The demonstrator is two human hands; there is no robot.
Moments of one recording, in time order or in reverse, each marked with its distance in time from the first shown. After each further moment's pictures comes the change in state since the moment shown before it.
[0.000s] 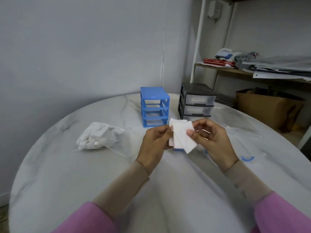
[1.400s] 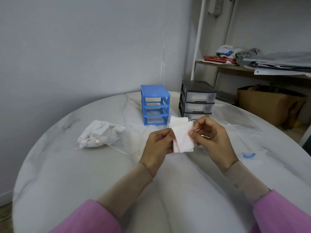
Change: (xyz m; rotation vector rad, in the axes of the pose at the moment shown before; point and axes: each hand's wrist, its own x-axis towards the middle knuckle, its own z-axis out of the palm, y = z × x) left_hand -0.009 -0.004 0.006 -0.078 -0.012 -0.126; right_hand -0.007 0.002 0.002 -0.040 -0.015 -0.101
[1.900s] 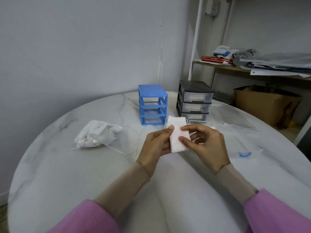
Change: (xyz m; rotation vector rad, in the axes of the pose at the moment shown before) left_hand 0.003 -0.002 -0.003 -0.053 0.001 -0.081; right_hand -0.007 0.004 0.007 -0.284 0.079 -0.060
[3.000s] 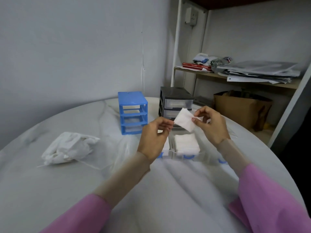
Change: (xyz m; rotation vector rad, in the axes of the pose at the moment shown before) left_hand 0.058 -0.003 0.033 0.496 0.002 0.447; right_hand 0.071 0.039 -0.062 -0.169 0.130 0.126
